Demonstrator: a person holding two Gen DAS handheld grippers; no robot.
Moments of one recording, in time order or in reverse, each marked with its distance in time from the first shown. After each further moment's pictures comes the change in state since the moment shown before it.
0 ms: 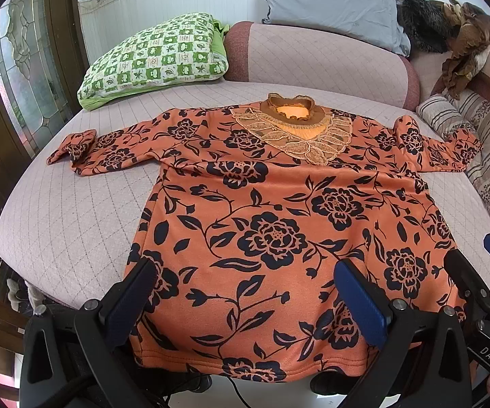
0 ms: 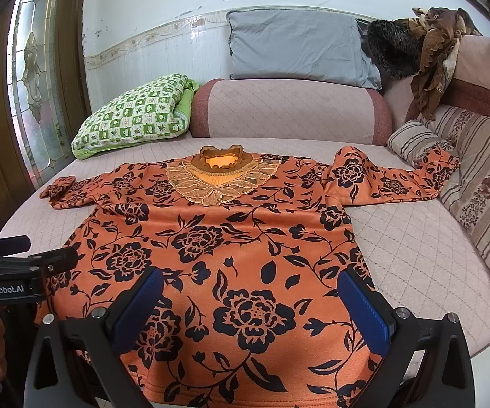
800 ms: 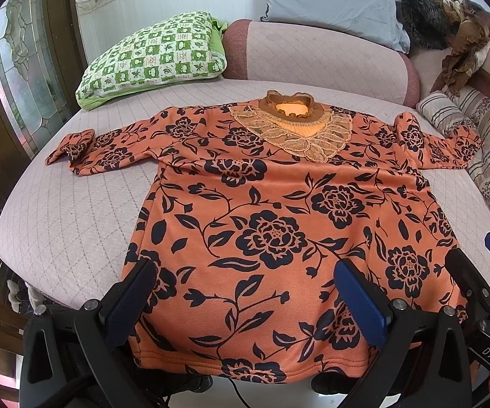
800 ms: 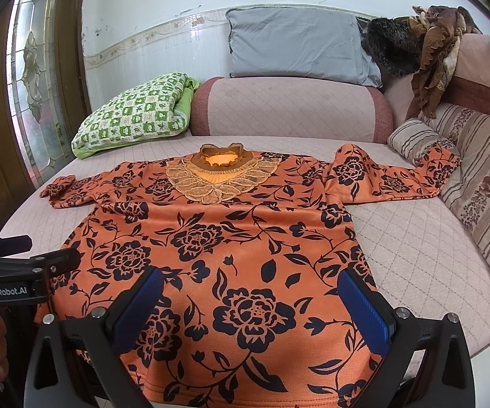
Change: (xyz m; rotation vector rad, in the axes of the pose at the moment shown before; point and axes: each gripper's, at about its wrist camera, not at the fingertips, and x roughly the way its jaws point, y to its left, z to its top) left arm 0.004 -0.003 -0.001 0.006 0.006 0.001; right arm 0.002 0.000 -0.002 0.001 0.004 0.001
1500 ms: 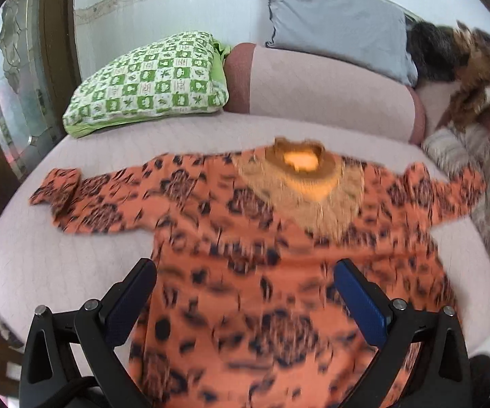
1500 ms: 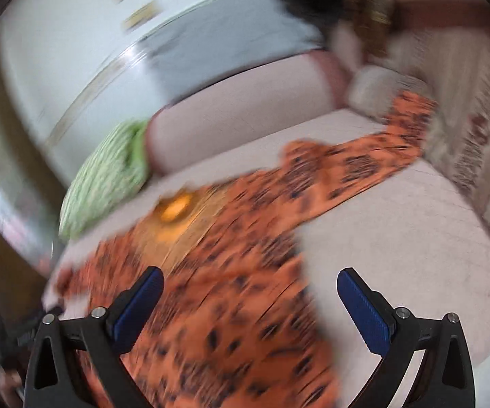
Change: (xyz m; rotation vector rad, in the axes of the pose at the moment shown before) left arm 0.042 0.027 0.098 -0.038 -0.081 -0.062; right arm 0.041 -0.169 0.068 0.443 0.033 0.066
